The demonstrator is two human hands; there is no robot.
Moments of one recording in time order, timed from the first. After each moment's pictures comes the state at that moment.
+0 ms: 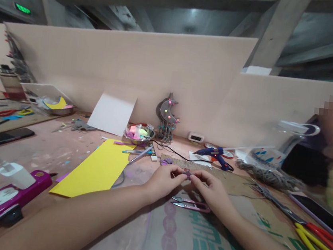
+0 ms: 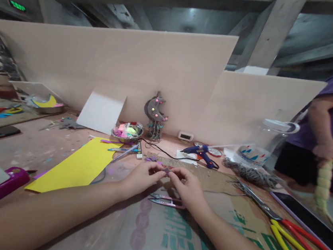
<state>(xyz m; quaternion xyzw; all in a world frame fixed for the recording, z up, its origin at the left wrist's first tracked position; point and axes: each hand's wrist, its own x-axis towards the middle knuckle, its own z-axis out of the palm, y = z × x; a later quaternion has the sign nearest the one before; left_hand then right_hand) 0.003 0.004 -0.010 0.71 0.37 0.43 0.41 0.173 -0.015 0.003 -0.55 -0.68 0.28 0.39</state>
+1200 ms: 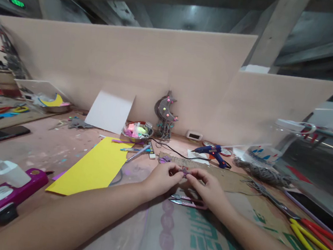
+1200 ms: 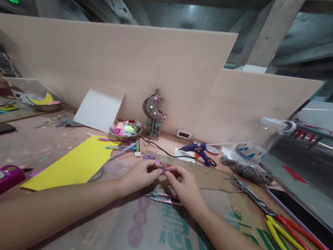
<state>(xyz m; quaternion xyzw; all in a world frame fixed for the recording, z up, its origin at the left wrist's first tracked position) 0.003 0.001 -0.003 0.71 0.38 0.42 0.41 0.170 -0.016 0.004 -0.52 -0.70 0.29 0.38</state>
